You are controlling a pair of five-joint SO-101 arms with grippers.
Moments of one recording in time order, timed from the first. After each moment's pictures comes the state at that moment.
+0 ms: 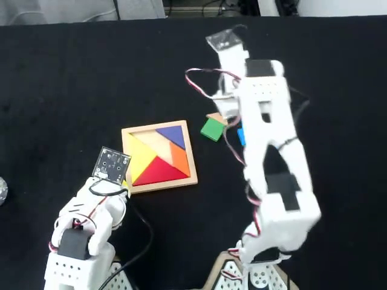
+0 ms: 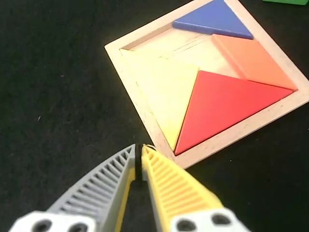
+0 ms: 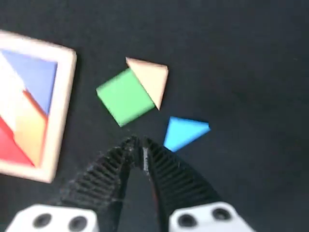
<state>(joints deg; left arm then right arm) 5.9 -104.1 92.0 66.2 -11.5 -4.0 10.3 -5.7 80.1 21.8</state>
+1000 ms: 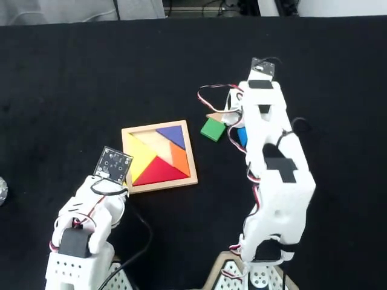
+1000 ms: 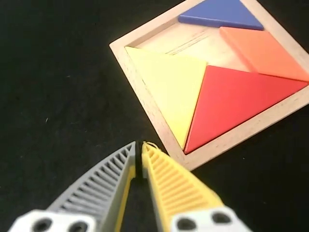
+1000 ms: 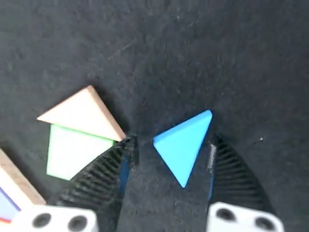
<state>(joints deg) 4.1 -104.1 93.8 64.0 -15.3 -0.5 28.8 -3.0 66.9 -19.4</state>
